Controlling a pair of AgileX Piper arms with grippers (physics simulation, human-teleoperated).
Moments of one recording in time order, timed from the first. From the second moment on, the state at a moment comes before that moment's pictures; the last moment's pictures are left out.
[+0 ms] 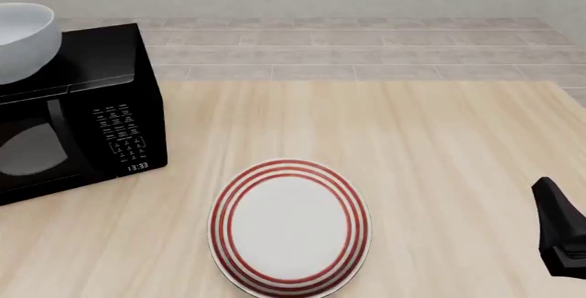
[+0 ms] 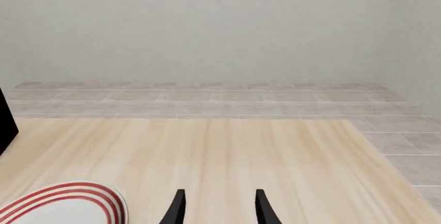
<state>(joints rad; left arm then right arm) 0.15 0.84 -1.19 0.82 0.89 0.01 0.01 -0.01 0.00 0.00</state>
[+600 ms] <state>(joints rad) 0.14 0.91 -1.06 0.63 1.00 0.01 0.01 -0.01 0.00 0.00</state>
